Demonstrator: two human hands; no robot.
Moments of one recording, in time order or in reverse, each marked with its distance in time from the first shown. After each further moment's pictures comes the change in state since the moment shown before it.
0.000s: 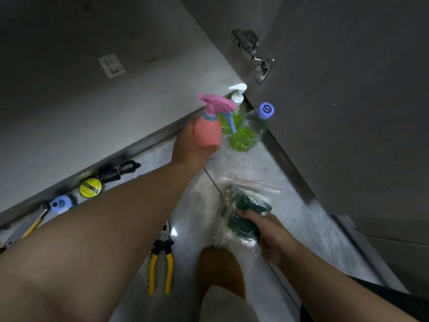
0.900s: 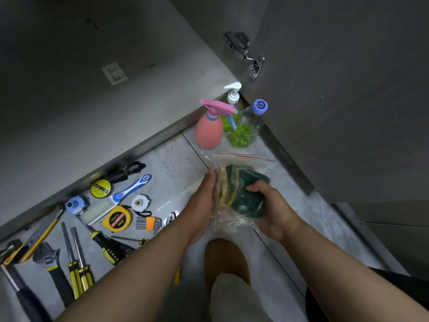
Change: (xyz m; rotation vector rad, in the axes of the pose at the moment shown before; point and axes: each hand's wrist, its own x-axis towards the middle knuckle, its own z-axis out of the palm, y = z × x) left_hand -0.125 -0.011 0.009 -0.657 -0.464 -0.391; right_hand -0.017 -0.036 0.018 0.229 -0.248 -0.033
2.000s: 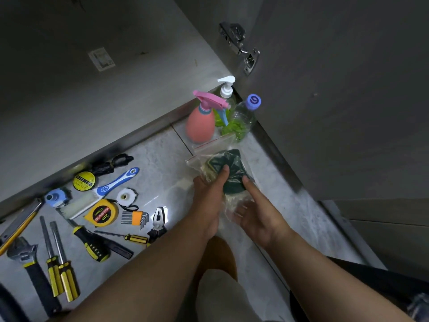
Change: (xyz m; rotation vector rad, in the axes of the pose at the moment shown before) left_hand 0.026 -0.018 0.039 -0.260 0.353 -0.069; right_hand -0.003 0.016 -0.011 0.039 0.069 -0.014
